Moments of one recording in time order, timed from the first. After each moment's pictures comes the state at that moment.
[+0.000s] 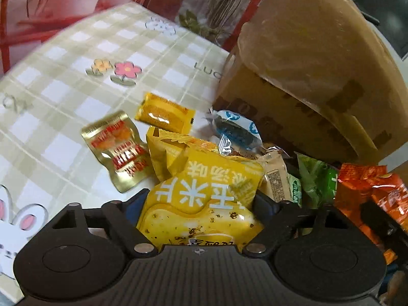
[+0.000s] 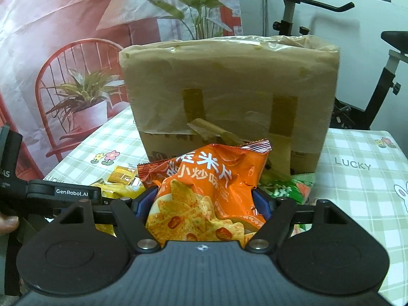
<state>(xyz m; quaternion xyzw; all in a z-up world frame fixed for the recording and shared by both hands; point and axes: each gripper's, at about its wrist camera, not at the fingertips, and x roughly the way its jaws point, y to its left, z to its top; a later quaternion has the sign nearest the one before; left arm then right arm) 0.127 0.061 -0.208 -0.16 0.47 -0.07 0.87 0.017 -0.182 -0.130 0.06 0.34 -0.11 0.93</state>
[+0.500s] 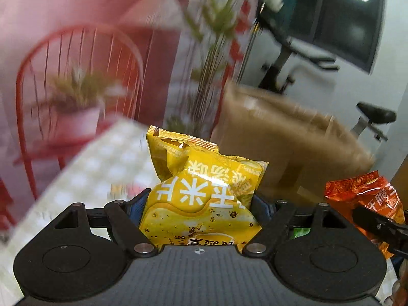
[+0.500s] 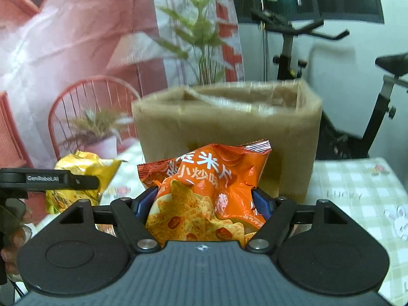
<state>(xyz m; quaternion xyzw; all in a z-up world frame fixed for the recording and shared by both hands) 0.092 0.044 -0.088 -0.06 0.27 -0.06 0.96 -0.004 -0.181 -0.073 0.06 0.25 -0.10 0.96</state>
